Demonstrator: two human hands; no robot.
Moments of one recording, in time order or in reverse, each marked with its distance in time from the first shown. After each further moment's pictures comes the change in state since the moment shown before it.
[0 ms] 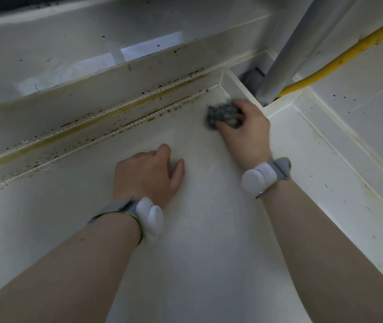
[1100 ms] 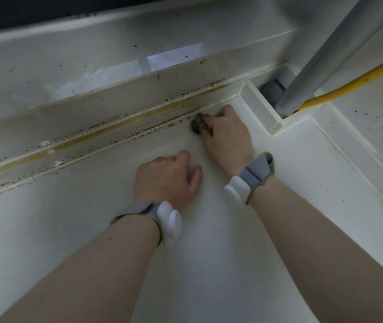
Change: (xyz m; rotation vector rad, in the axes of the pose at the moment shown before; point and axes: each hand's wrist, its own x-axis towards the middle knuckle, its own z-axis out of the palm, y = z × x) left_hand 0.001 0.001 0.001 -0.009 0.019 0.002; right_hand -0.005 -0.065 0.043 -0.423 -0.162 -0.143
